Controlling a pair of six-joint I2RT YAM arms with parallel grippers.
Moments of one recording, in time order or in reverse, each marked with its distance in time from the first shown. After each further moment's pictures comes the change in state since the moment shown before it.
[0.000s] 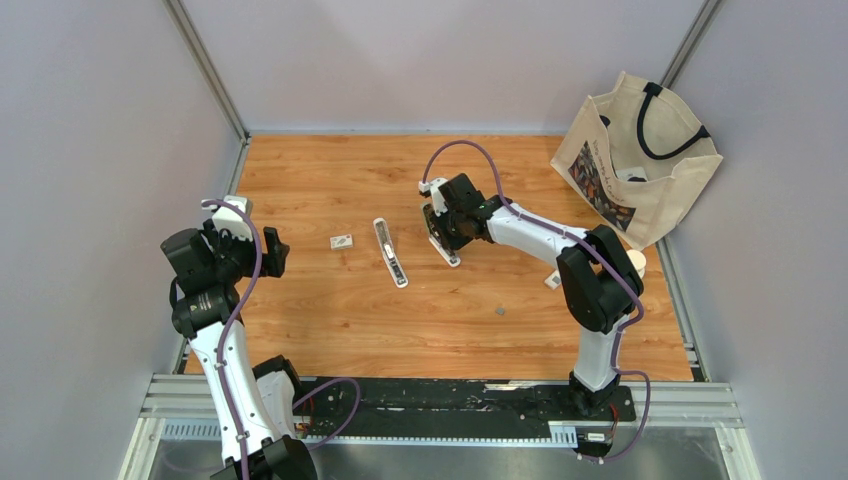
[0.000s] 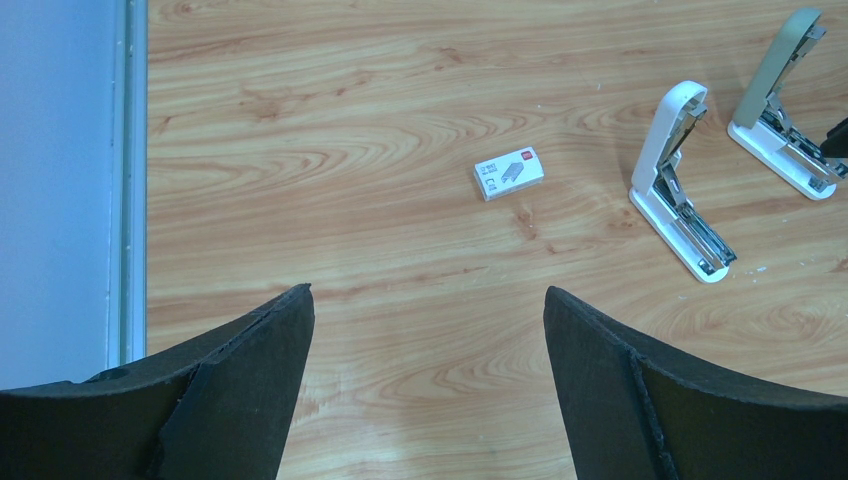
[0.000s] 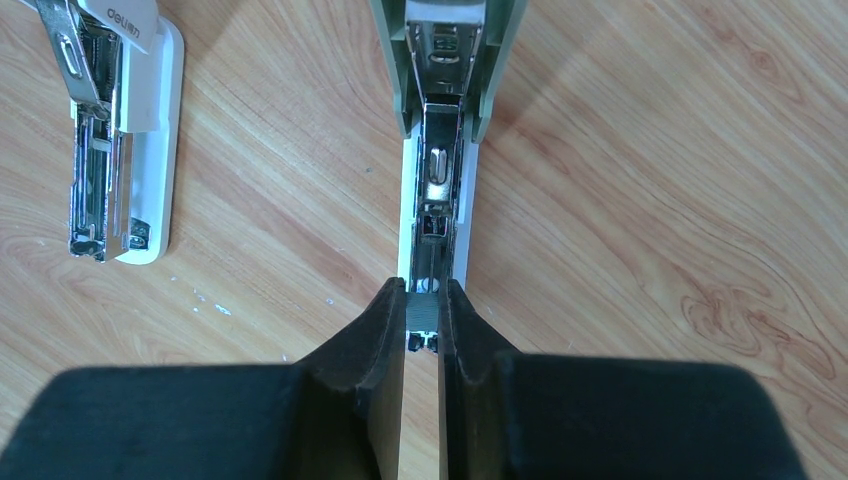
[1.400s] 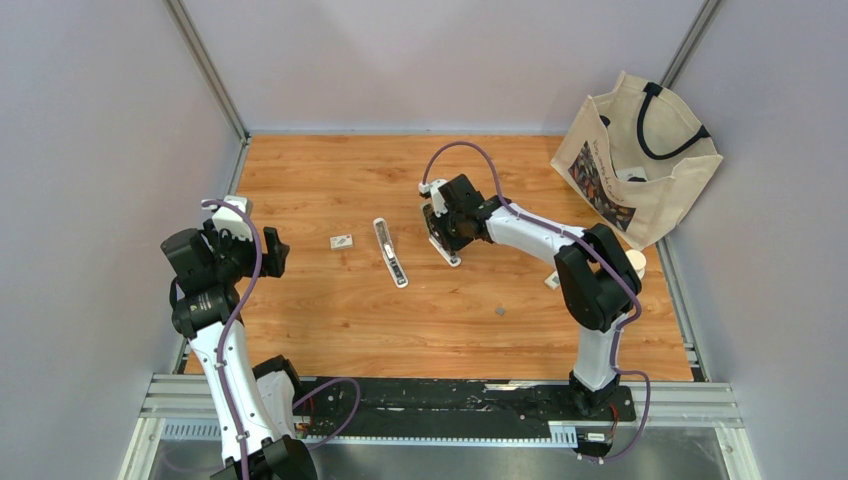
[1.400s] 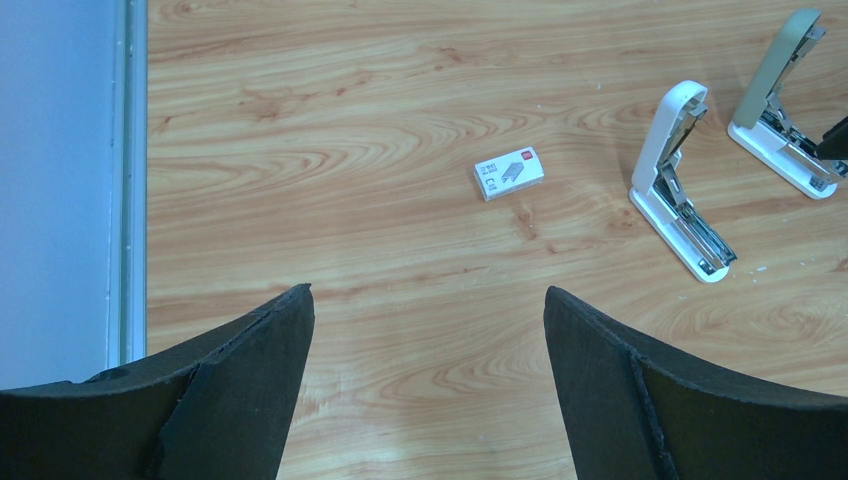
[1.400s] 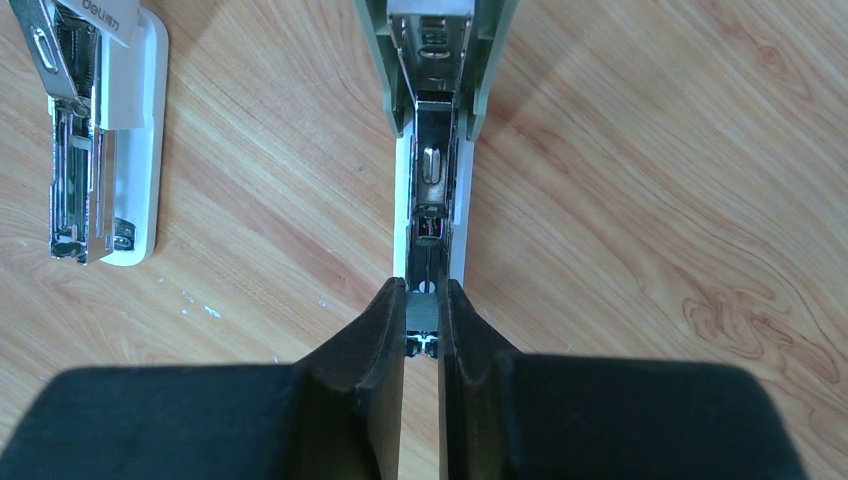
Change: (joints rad) left arm 0.000 0.000 0.000 0.000 0.000 0.000; right arm -0.005 0.013 0.000 0.000 0.003 -0.008
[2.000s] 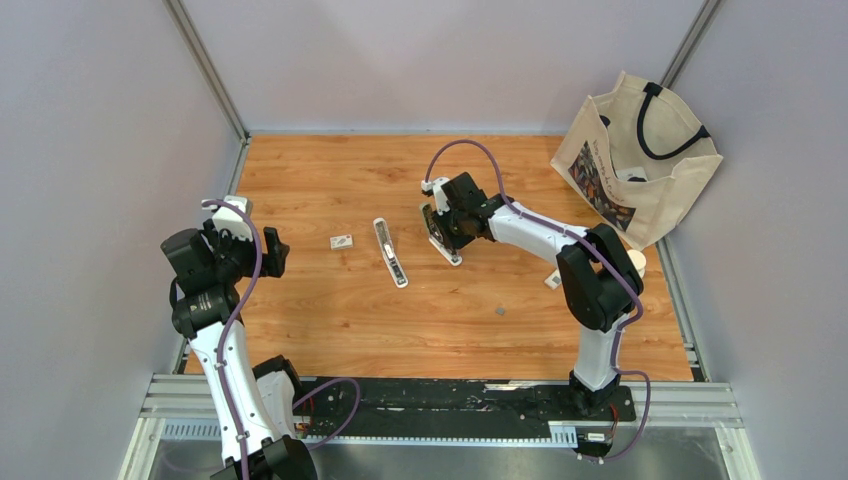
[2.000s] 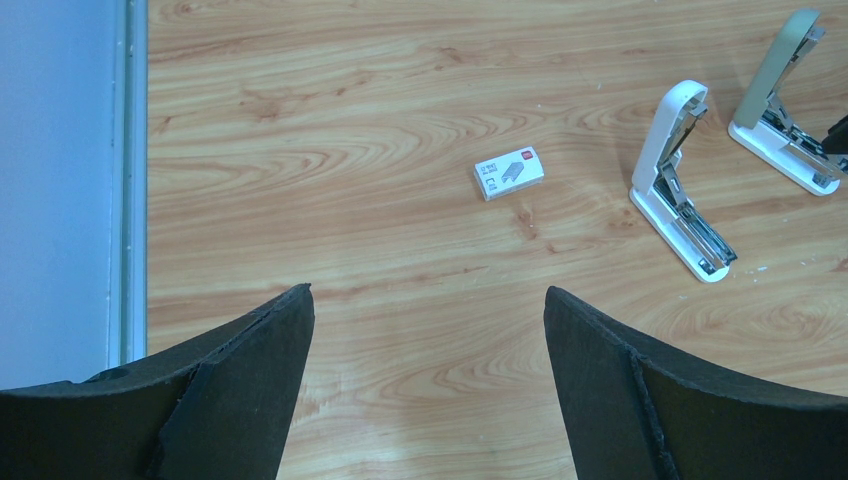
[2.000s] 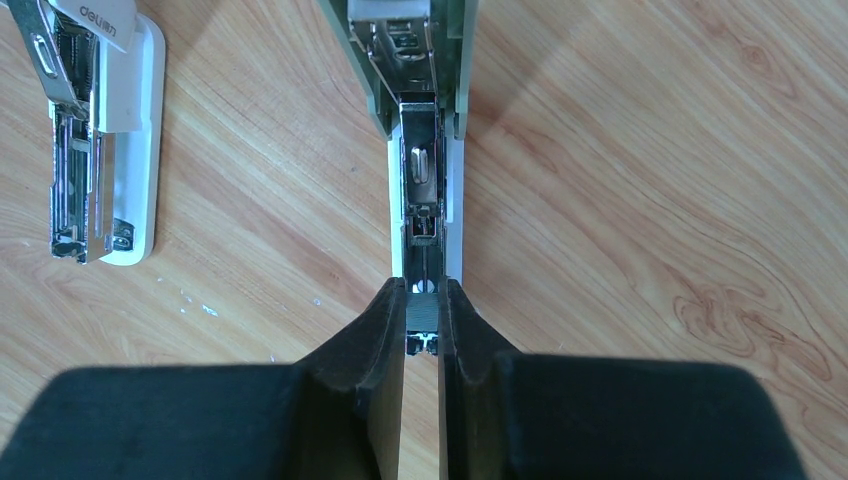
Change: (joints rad) left arm 0.000 0.000 0.000 0.000 0.000 0.001; right arm -0.015 -0.006 0.000 0.001 -0.015 0.000
